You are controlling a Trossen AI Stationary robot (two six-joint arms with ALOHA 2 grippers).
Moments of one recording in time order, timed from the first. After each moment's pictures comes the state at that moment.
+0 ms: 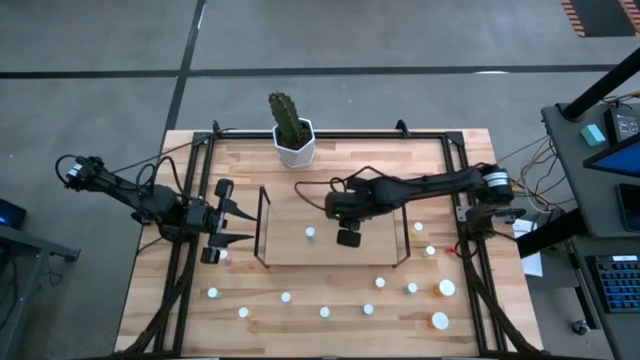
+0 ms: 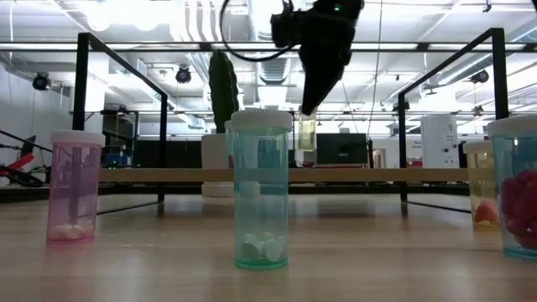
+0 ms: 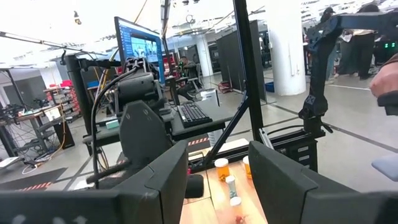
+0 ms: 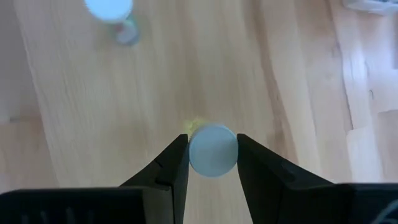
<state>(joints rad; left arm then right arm) -0.42 0.64 0.63 0.16 -0.24 0.21 0.05 1.82 1.56 -0.94 0.17 0.19</state>
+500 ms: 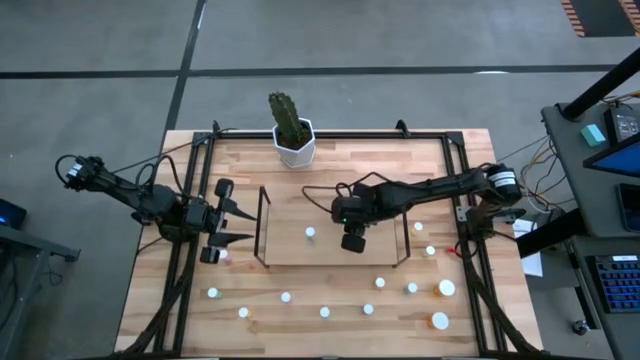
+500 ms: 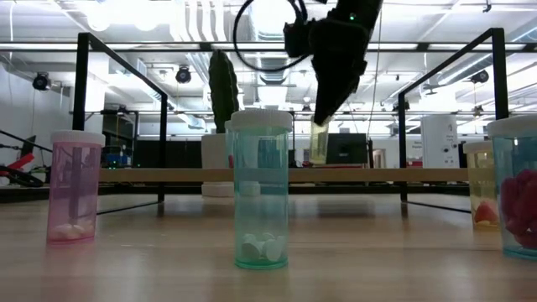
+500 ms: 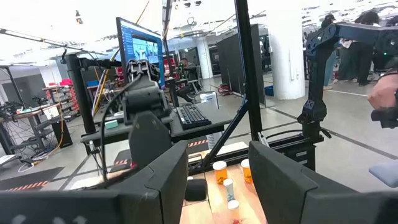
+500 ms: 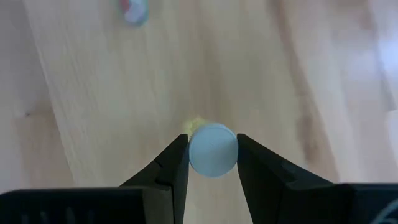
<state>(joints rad) -0.42 0.64 0.63 0.17 -0.24 0.19 0.06 1.78 1.42 -0.86 0.13 0.26</state>
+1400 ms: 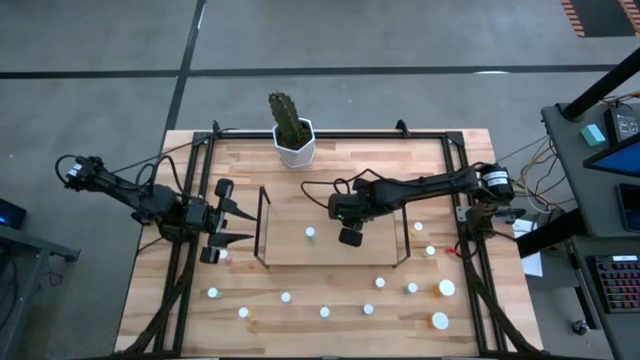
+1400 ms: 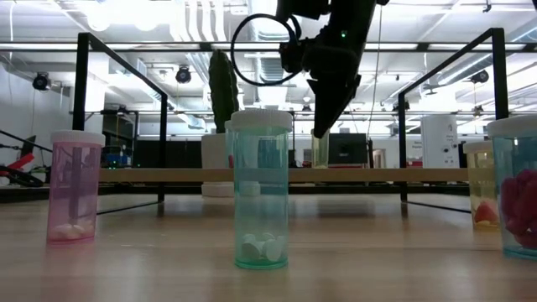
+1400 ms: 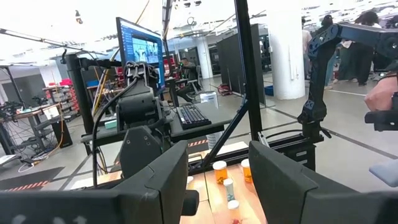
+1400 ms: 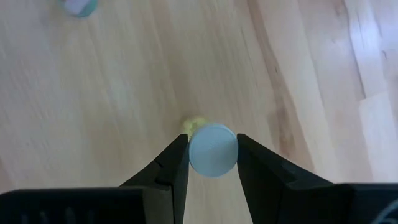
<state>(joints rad) -0.42 0.64 0.63 0.17 -0.24 0.19 0.03 1.83 1.45 -0.91 0.19 0.26</state>
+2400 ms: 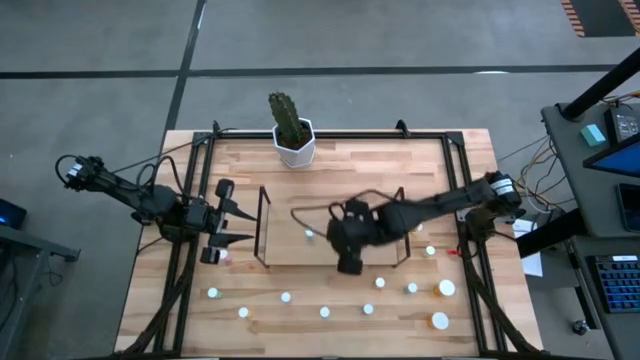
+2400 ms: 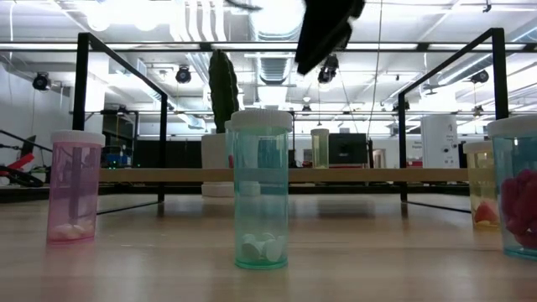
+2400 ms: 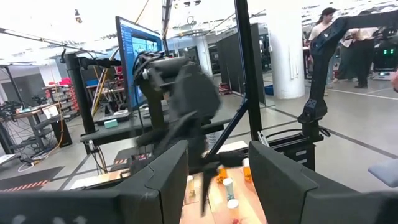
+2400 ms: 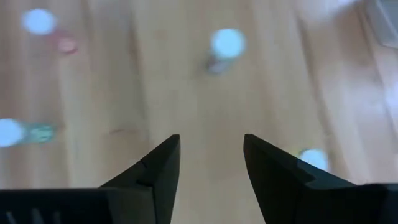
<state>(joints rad) -0.42 0.65 0.63 0.18 -0.24 0.19 0.25 1.81 1.63 -0.93 0.21 0.33</state>
